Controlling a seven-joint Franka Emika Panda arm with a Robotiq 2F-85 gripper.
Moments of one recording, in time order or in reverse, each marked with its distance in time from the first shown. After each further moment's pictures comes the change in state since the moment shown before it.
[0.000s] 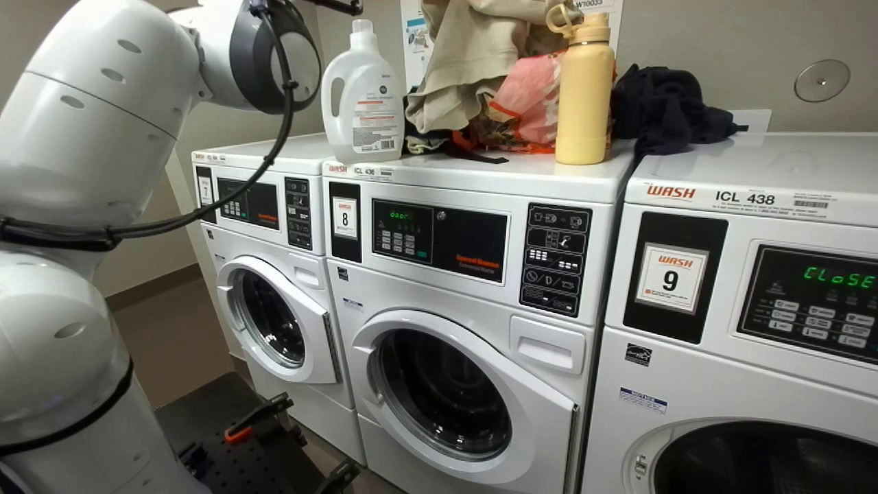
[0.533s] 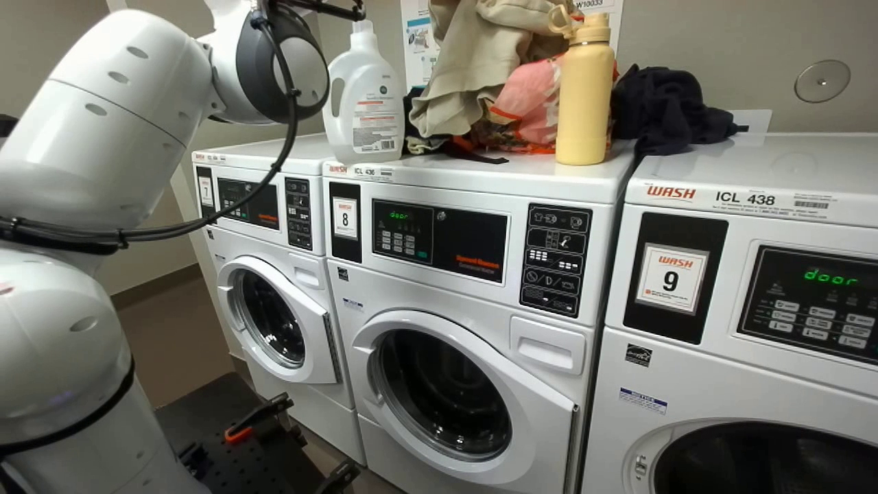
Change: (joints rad) arm 0.061 0.061 -0.219 0.093 0.166 -0.027 -0.084
